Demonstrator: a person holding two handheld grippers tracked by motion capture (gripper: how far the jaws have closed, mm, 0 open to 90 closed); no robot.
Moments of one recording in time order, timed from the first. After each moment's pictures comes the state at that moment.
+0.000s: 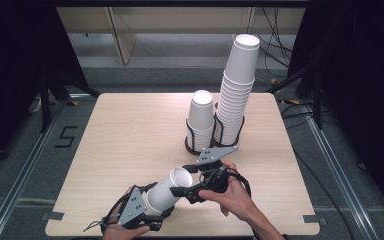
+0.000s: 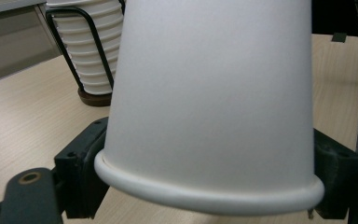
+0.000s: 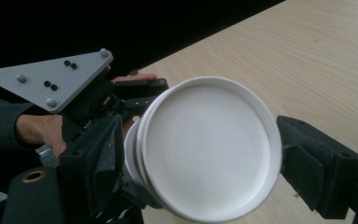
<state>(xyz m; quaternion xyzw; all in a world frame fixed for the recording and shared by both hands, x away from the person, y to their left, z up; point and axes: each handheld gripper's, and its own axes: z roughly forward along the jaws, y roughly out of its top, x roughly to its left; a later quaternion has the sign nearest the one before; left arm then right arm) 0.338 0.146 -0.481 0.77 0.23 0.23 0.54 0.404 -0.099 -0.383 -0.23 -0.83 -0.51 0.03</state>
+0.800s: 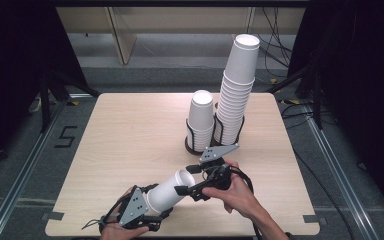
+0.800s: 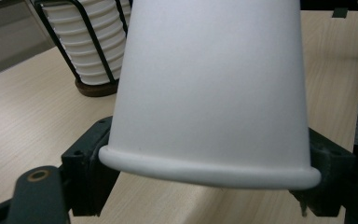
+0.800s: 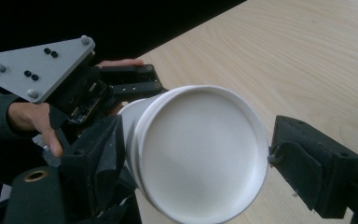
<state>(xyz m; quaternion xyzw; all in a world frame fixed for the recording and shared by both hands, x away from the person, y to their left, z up) 0.339 0.147 -0.478 0.80 0.22 0.23 0.51 0.414 -0.107 -0.391 -0.23 -0.84 -0.49 0.05</state>
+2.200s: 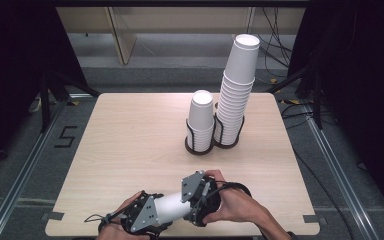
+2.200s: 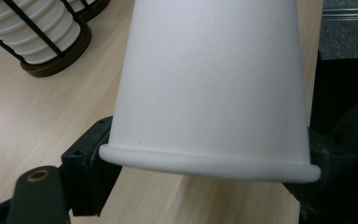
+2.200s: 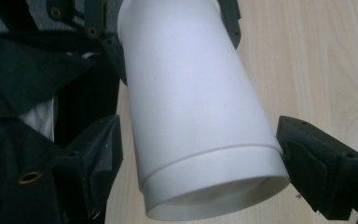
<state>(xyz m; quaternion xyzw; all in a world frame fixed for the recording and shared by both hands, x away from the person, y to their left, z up) 0.333 0.136 -0.475 0.89 0.11 0.20 0.40 0.384 -0.078 -0.403 0.03 -0.96 -0.26 -0.06</state>
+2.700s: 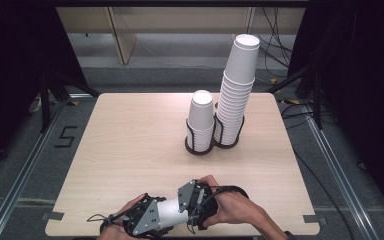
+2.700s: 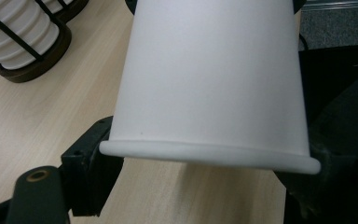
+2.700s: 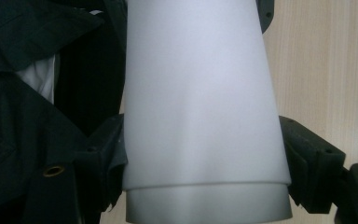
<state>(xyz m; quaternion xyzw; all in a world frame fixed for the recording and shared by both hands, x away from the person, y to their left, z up) 0.330 0.133 -0.477 0.90 0.09 0.18 0.39 0.382 -0.070 -0.417 0.10 -0.97 -0.20 -0.07</state>
